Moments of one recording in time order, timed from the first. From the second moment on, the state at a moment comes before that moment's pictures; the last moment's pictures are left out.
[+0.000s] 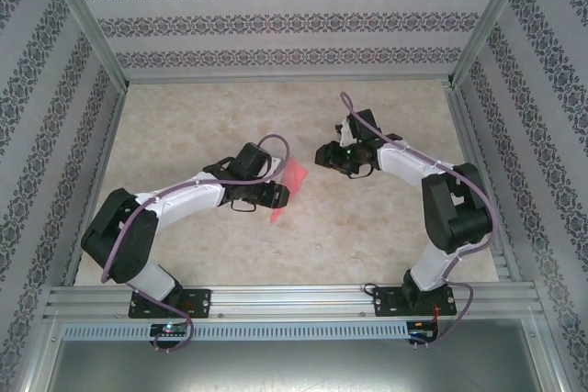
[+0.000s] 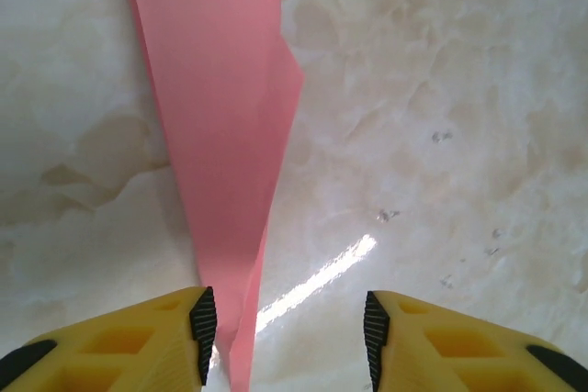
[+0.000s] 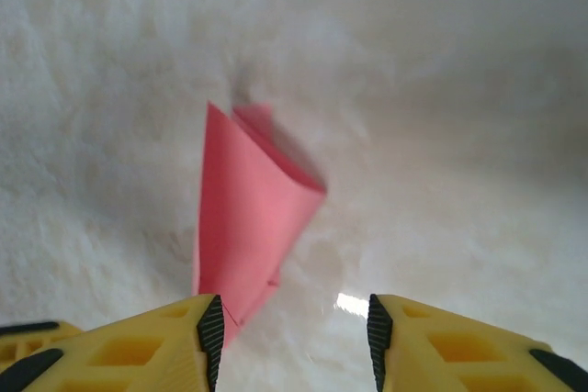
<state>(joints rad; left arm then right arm) -0.63 1.58 0.95 -0.39 0.25 -0.34 0.33 1.70 1.06 -0.37 -0.49 0.56</state>
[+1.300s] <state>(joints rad) -0.54 1.73 0.99 -0.40 0.19 -0.33 0.53 1.69 0.81 0.02 -0.57 0.86</state>
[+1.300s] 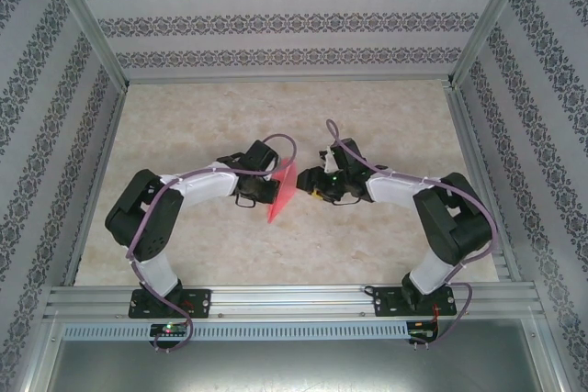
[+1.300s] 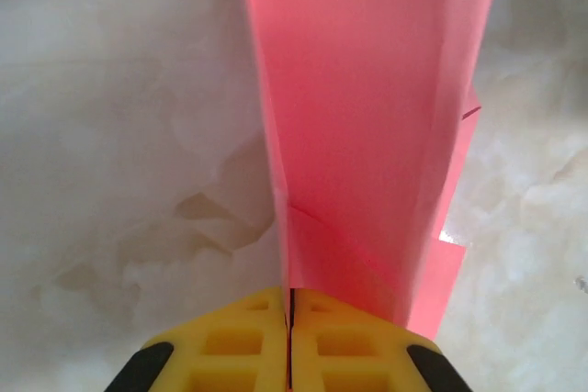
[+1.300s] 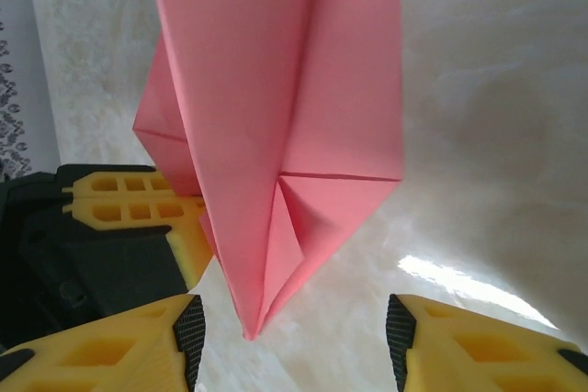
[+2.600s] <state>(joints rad) -0.40 1.70 0.87 -0.20 0.58 -0.46 0.63 1.83 0.82 0.31 -0.60 1.12</state>
